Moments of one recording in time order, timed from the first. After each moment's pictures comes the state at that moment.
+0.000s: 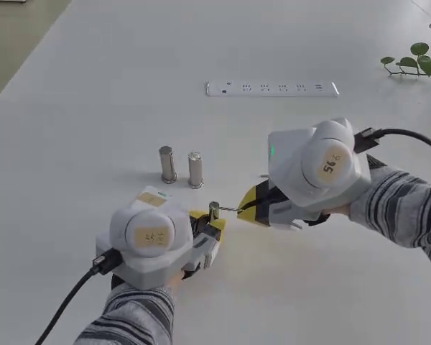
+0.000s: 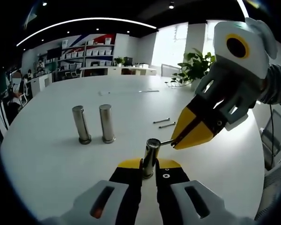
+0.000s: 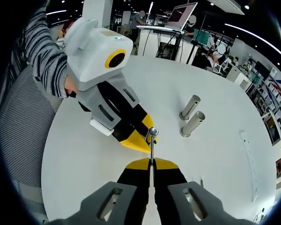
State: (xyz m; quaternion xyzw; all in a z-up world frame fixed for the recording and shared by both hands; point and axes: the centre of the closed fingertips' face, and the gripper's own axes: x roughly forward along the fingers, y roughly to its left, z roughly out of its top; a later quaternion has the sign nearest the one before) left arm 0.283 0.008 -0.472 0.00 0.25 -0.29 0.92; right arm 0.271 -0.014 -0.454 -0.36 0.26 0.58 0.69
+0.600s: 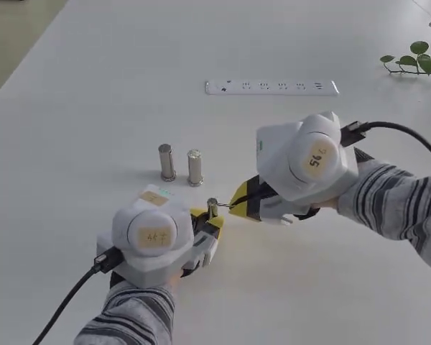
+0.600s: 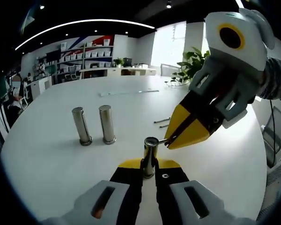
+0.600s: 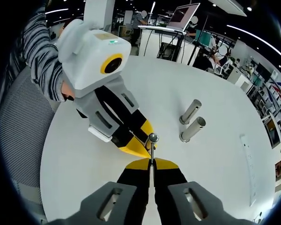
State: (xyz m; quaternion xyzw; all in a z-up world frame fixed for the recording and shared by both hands) left arm 0.285 0.009 -0.473 0.01 0.25 -0.29 0.93; right arm 0.275 -0.003 -0.452 -0.36 0.26 0.58 0.68
